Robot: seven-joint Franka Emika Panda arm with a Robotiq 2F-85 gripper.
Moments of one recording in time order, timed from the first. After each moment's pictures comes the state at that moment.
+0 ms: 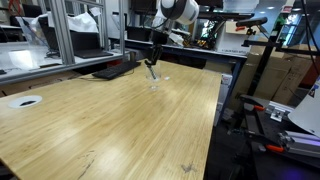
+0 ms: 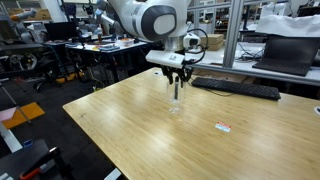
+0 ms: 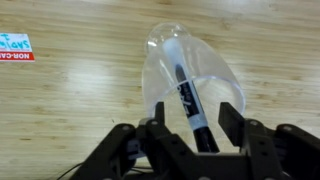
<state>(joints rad) -0.16 0.49 0.10 -1.99 0.15 2.66 -0.33</state>
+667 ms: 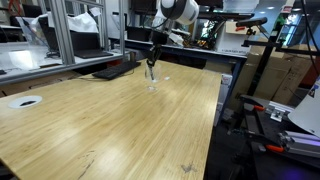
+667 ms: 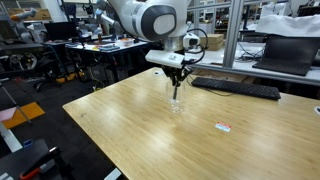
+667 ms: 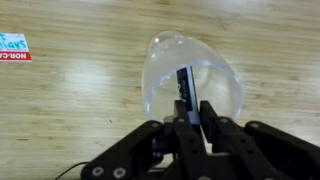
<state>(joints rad) -0.17 0.49 0.11 -1.99 0.15 2.66 -0.33</state>
